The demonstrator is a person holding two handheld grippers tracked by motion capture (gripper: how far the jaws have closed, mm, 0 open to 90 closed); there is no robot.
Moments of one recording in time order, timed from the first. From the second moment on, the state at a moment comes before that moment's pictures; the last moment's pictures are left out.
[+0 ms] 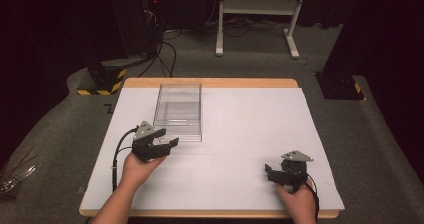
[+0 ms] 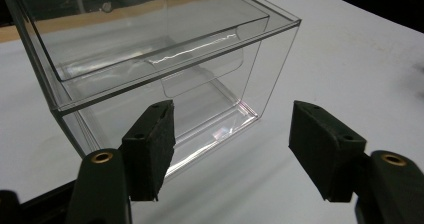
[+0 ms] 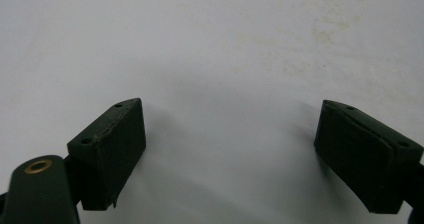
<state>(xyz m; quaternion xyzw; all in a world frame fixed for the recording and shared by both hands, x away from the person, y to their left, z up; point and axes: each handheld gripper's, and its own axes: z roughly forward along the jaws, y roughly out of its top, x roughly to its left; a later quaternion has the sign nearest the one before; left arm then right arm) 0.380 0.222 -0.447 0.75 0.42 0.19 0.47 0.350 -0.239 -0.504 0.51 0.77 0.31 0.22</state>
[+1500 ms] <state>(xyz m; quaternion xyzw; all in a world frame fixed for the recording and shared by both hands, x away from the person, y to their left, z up) 0.414 0.237 -0.476 0.71 0.41 0.15 0.55 0.350 -0.239 -0.504 0.51 0.77 0.31 0.22</state>
